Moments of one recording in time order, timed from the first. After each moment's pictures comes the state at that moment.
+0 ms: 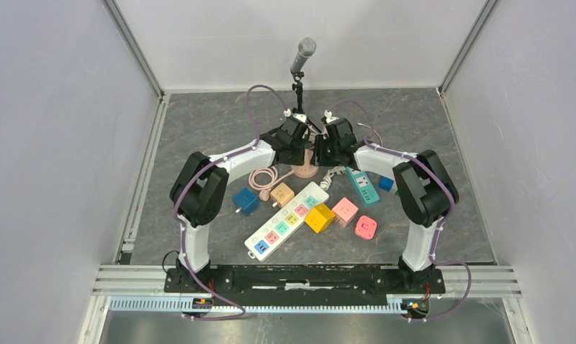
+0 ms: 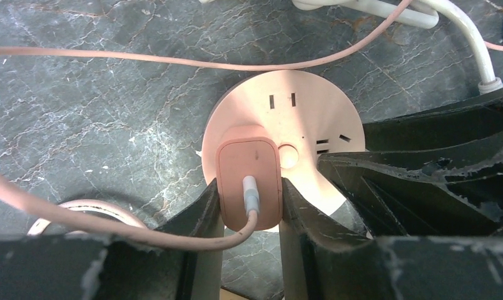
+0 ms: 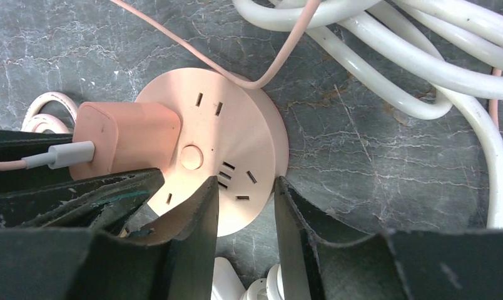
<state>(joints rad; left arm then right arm) -0.68 1.97 1.42 -0.34 -0.16 -0.41 0.50 1.89 1.15 -0.09 -0.09 0.43</state>
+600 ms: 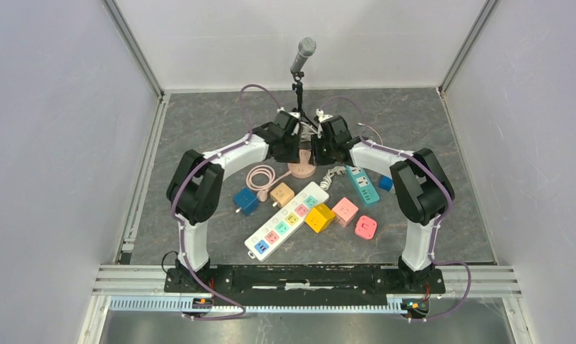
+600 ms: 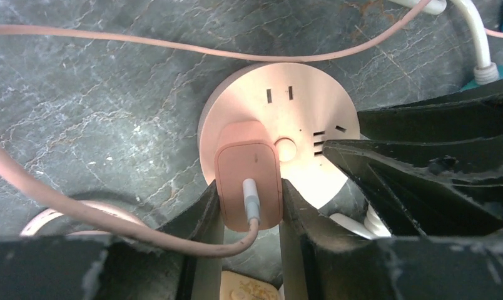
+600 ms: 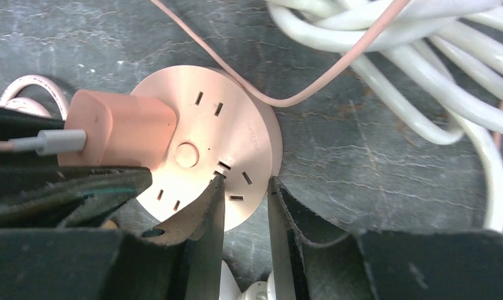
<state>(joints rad) -0.64 1.98 1.48 -0.44 -0.06 -0.40 0.52 1.92 1.23 -0.17 -0.06 0.33</state>
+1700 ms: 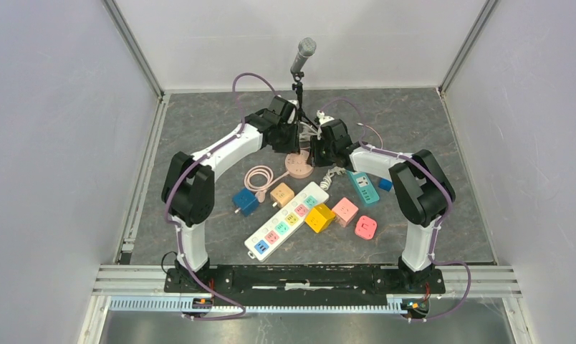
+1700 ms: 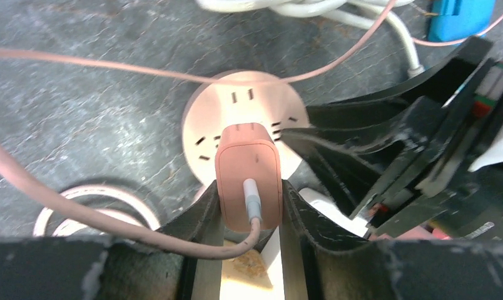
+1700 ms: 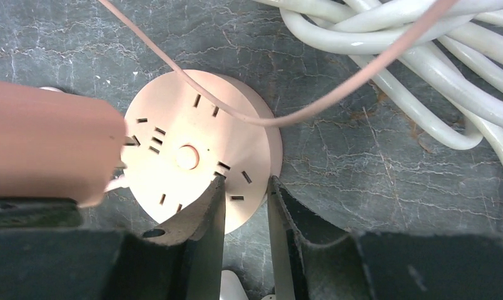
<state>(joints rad) -0.59 1.94 1.60 -0.58 0.06 -0.42 0.53 1.91 1.17 -0.05 -0.07 0.36</state>
